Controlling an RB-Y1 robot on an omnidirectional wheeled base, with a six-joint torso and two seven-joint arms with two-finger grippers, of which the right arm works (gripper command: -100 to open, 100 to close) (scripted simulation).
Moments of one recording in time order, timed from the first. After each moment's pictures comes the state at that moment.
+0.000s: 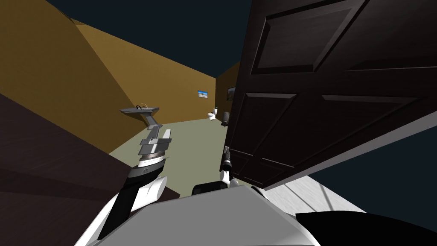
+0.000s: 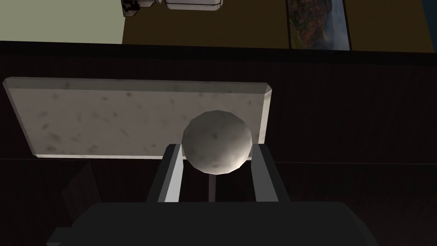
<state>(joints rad) -0.18 -0.02 0.42 -0.61 -0.98 -1.03 0.56</state>
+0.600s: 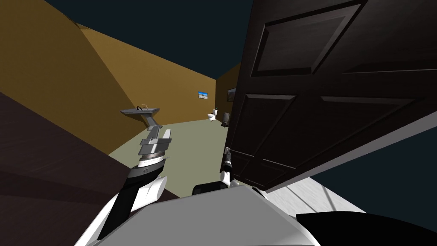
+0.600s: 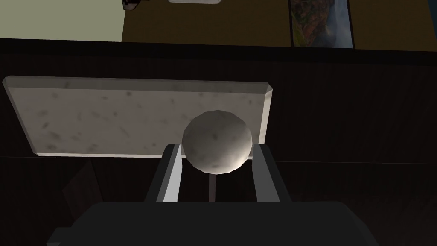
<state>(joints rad) -0.16 -0.02 0.42 -0.61 -1.00 -1.03 0.57</state>
